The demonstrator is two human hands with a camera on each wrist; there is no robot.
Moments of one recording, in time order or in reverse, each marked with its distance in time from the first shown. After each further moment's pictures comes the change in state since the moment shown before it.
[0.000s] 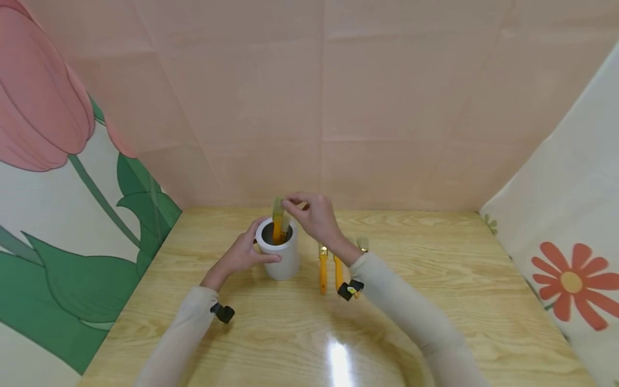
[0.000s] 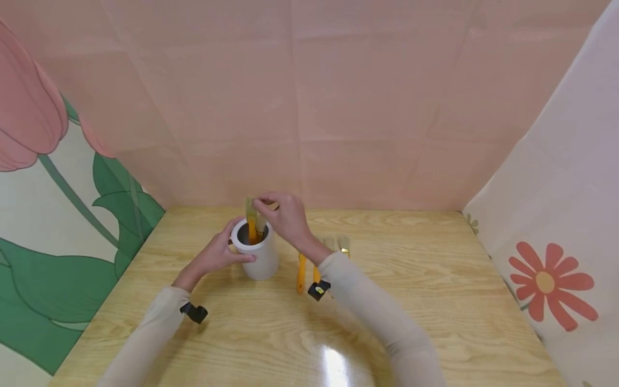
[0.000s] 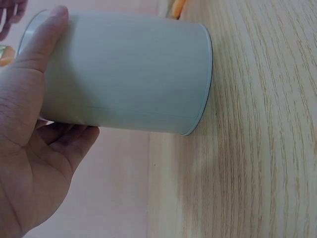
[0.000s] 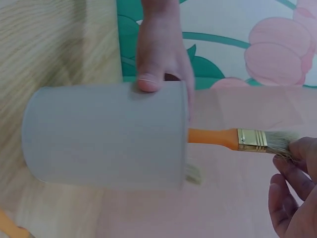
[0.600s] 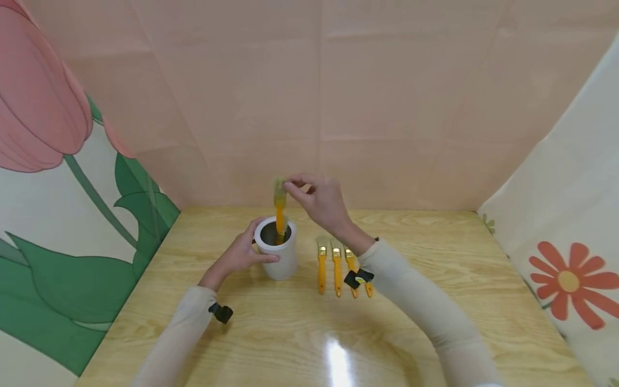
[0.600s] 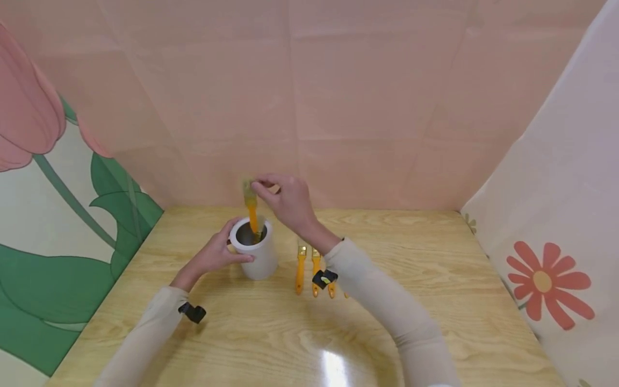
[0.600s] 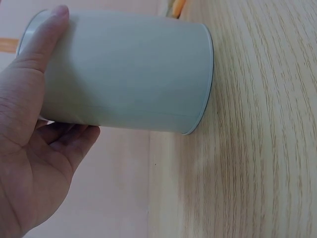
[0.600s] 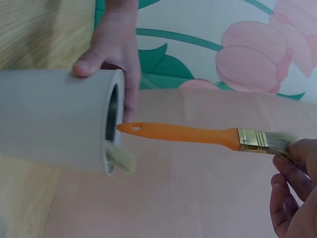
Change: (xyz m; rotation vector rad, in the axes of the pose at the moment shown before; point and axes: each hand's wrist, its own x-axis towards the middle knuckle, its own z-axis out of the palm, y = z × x) left_hand -0.002 -0.002 -0.001 0.001 -0.005 -0.001; right_hand 0.020 -0.035 -0.036 -0.007 0.042 -0.091
